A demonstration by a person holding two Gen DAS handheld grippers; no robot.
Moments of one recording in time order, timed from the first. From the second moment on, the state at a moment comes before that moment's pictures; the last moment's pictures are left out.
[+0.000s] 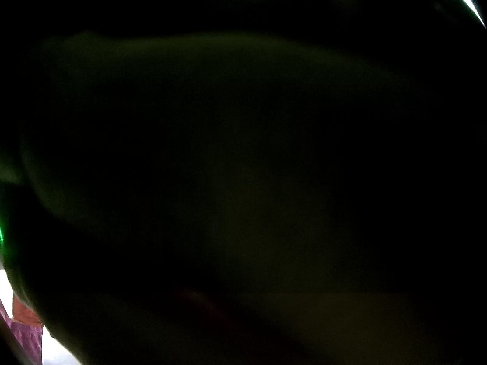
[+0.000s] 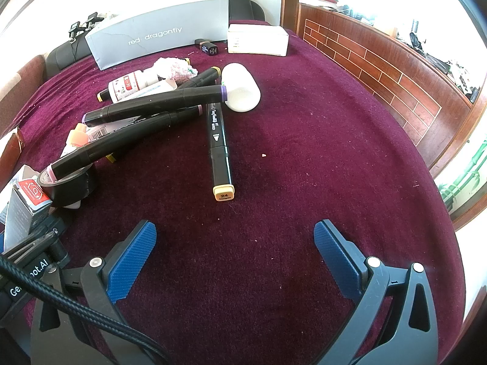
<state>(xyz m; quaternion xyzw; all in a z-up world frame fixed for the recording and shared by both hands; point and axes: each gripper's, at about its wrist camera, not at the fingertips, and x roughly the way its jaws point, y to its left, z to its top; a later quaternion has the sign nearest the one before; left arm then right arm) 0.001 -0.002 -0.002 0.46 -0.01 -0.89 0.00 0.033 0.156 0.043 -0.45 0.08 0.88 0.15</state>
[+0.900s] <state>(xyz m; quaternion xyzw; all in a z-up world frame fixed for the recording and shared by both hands) 0.000 0.001 -0.004 0.46 0.00 -0.89 0.01 0.034 0.157 0.043 -0.45 0.08 0.88 0.14</state>
